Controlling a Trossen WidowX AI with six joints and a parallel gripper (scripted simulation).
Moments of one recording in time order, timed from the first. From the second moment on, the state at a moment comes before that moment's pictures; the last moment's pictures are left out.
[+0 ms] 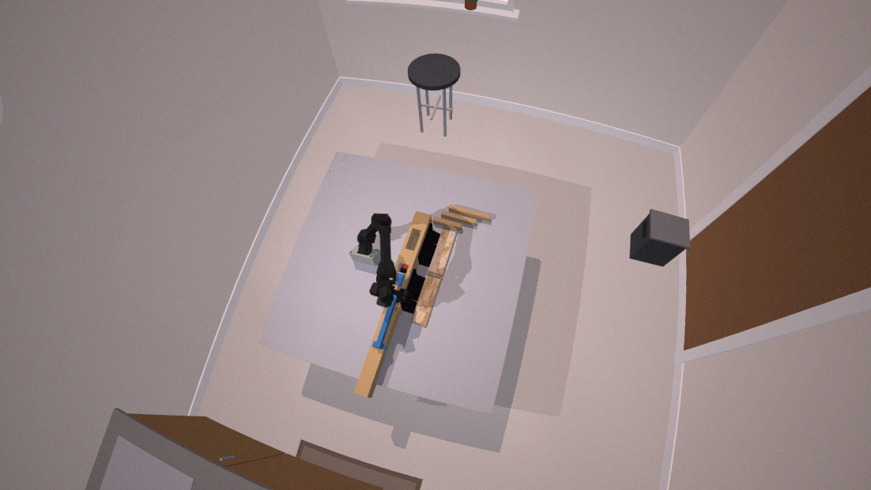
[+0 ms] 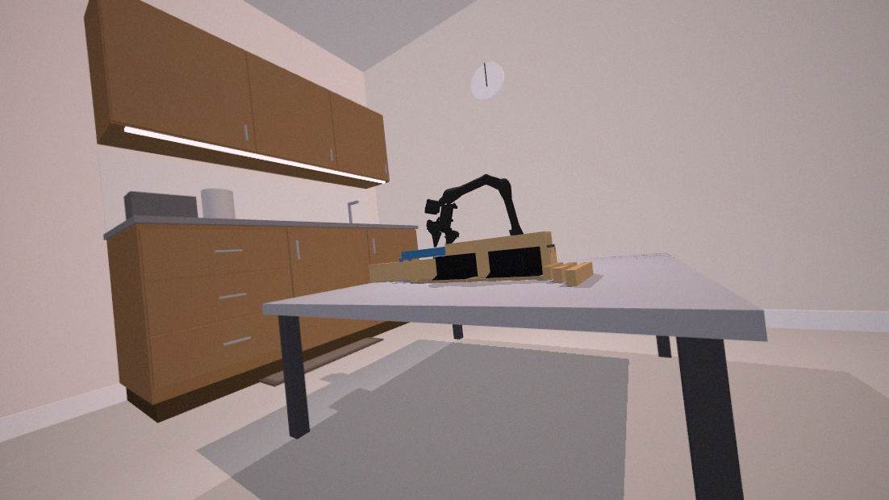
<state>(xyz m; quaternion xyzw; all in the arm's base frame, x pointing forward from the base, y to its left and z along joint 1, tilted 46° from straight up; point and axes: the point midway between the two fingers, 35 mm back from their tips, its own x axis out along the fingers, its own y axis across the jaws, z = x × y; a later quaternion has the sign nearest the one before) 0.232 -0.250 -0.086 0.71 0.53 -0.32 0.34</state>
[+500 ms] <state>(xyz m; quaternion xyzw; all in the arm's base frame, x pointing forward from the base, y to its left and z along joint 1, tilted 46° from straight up) 0.233 -0.235 -0.099 0.71 0.53 -0.32 0.34</state>
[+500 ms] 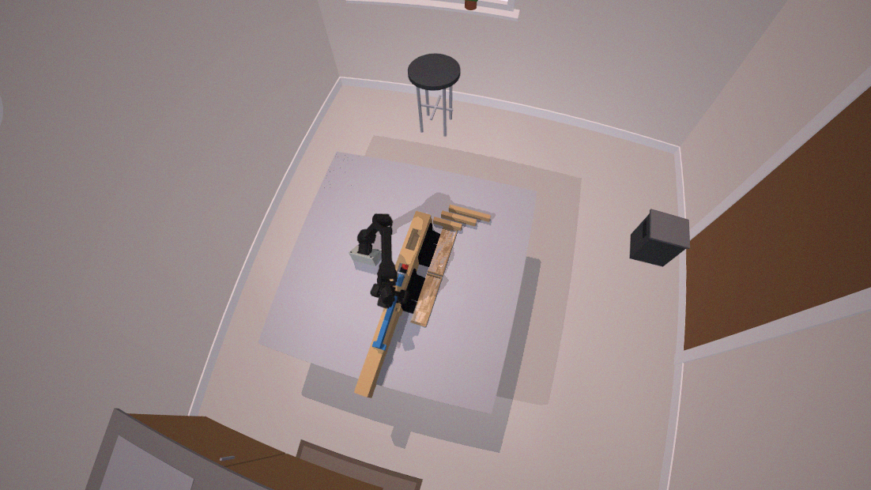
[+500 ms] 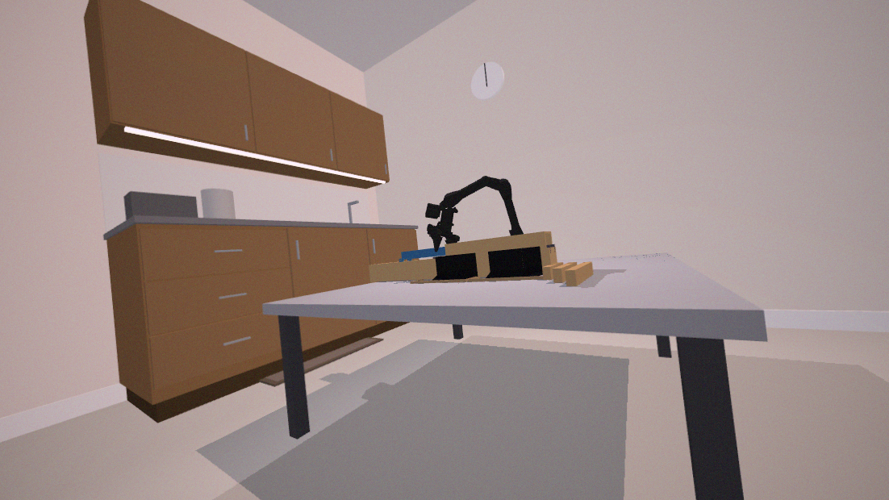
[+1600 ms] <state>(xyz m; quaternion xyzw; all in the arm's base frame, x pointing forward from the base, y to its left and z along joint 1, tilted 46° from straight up) 0.230 -0.257 -0.122 0.71 0.54 -0.32 0.33</state>
